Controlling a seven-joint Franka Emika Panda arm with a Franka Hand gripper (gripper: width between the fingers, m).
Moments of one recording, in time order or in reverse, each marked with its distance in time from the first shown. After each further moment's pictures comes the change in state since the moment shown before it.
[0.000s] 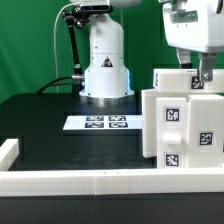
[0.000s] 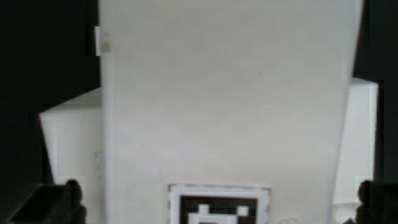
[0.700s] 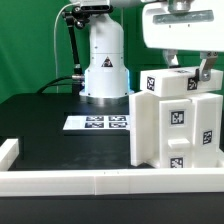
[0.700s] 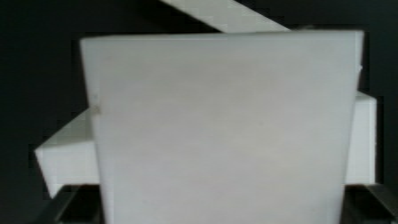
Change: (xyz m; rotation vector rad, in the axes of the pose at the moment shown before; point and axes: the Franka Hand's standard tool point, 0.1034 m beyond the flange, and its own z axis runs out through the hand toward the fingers) arm 0.010 0.003 0.002 -0.021 0.061 -0.305
